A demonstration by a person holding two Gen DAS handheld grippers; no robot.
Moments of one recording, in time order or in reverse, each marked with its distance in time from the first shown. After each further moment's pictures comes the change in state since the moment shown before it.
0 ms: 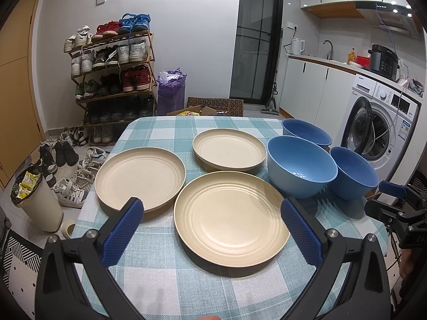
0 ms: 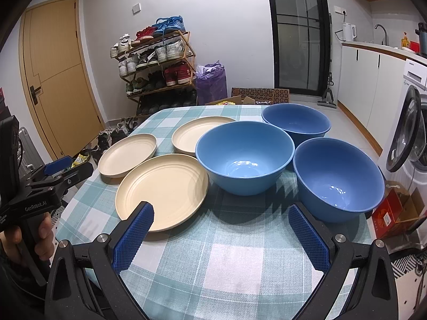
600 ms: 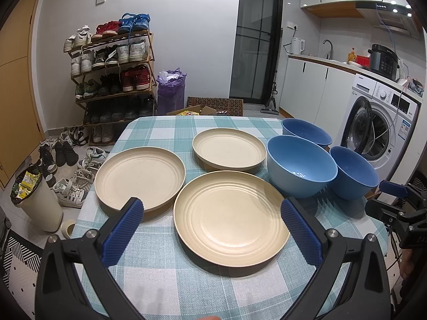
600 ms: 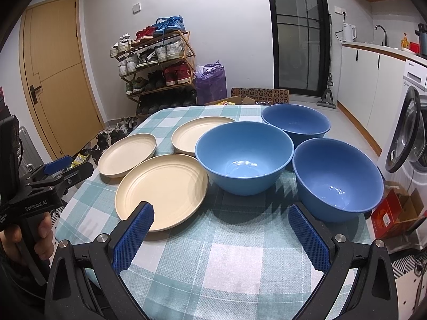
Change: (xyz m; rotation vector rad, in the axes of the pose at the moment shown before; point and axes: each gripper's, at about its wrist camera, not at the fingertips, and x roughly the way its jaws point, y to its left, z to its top) left arm -0.003 0.003 0.002 -0.001 0.001 0.001; right arm 0.000 0.004 -0.003 -0.001 0.003 -0.005
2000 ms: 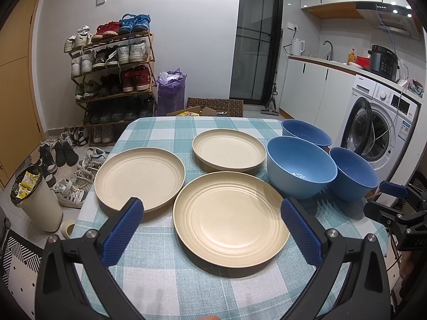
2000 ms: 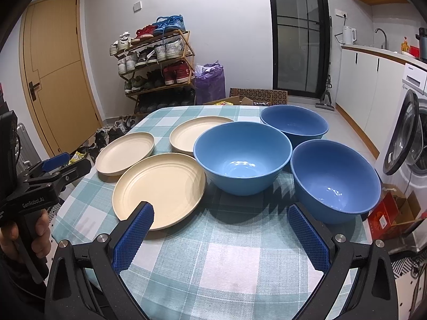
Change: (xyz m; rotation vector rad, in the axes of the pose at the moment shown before) left arm 0.001 0.002 0.003 -0.001 -0.002 0.003; right arm -0.003 -0.006 0.003 -0.017 -0.002 -0.011
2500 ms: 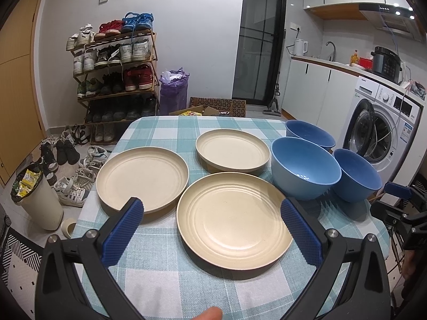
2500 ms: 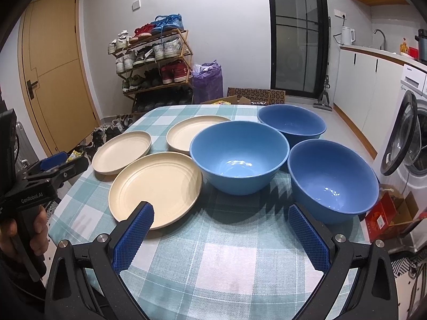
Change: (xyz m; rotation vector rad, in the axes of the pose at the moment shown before) left arm 0.005 0.004 -0.001 -0.009 -0.003 0.004; right arm 0.000 -0.003 0.001 0.002 -0.004 -0.014
